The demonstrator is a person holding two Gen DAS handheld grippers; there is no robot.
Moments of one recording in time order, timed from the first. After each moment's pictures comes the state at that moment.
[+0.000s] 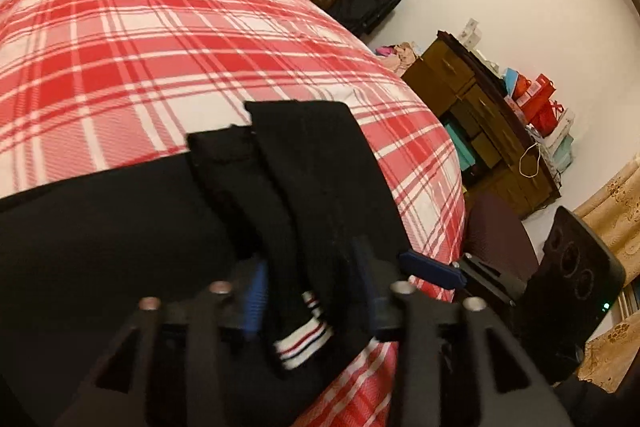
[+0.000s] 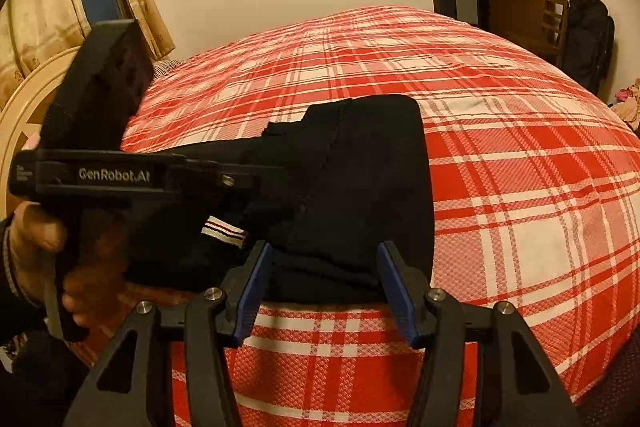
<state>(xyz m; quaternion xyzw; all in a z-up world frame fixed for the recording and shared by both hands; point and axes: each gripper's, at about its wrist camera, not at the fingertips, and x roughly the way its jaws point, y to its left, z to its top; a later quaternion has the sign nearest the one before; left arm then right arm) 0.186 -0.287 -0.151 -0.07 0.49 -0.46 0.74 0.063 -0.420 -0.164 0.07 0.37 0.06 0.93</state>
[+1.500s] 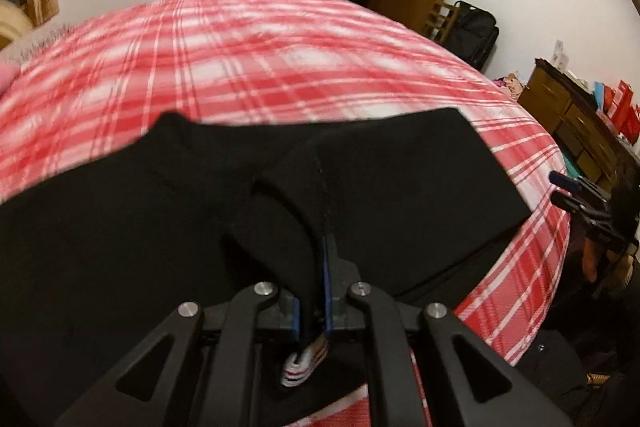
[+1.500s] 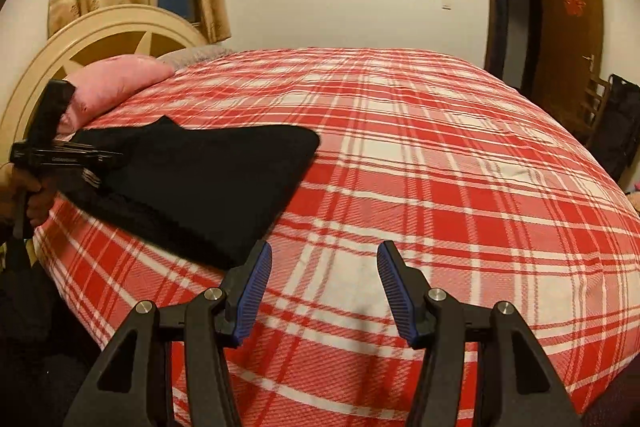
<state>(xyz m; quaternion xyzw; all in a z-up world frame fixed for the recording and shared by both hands) 0.158 -0.018 -0.159 0.00 0.42 -0.26 0.87 0.037 -0.363 -0.152 -0.04 0.31 0.13 0.94</state>
